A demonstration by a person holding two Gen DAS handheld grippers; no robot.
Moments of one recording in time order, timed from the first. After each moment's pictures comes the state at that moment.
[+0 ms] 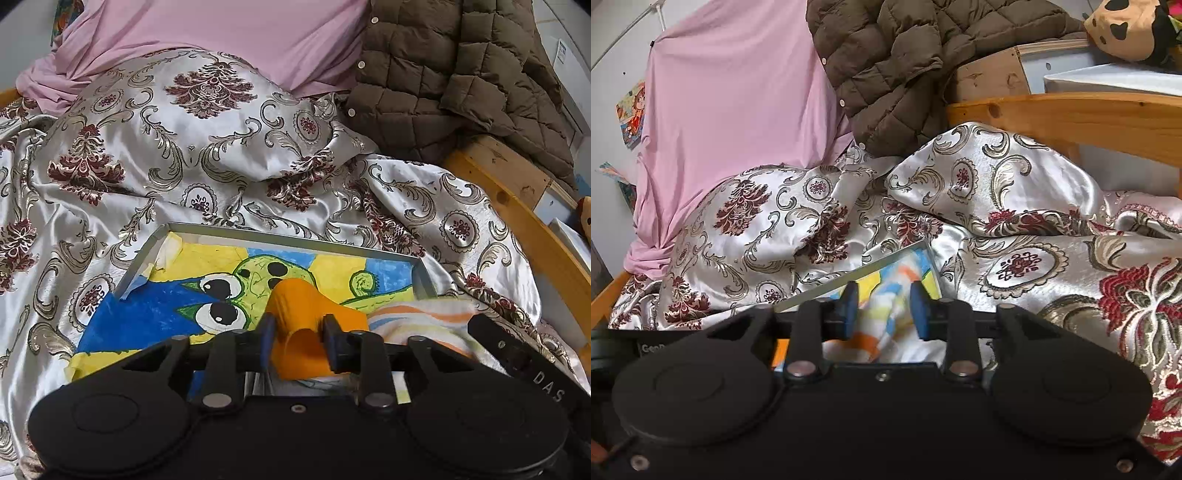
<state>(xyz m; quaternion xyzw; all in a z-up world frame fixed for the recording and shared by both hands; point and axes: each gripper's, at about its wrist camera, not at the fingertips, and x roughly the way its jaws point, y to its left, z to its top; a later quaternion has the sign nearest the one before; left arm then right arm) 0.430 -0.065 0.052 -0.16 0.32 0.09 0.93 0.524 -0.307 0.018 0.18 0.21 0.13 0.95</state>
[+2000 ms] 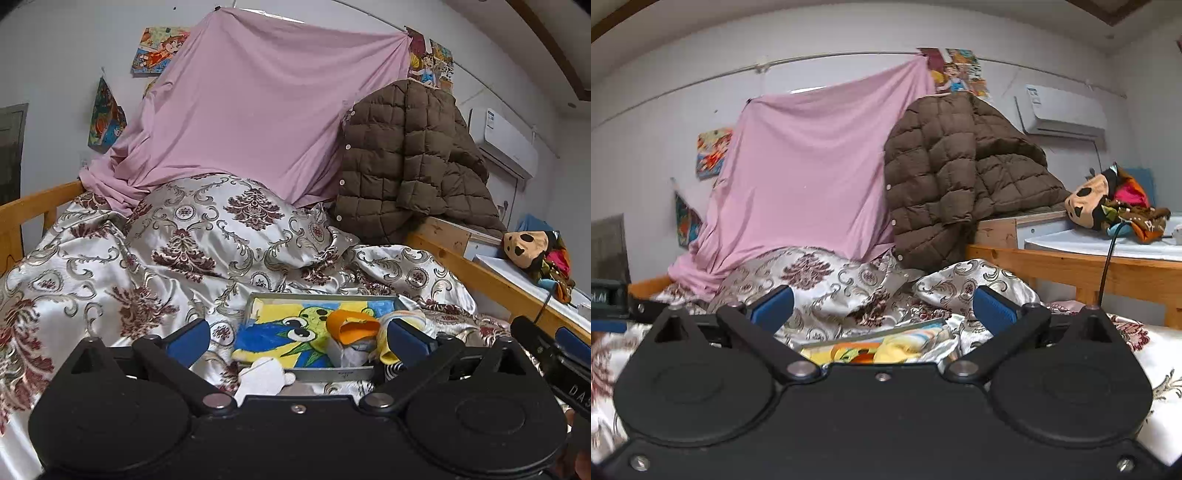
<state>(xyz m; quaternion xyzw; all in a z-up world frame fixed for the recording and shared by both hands) 0.107 -0.004 0.112 -0.10 0.15 0.06 0.98 0.162 -0.292 0.113 0.07 0.00 0.12 0.99</state>
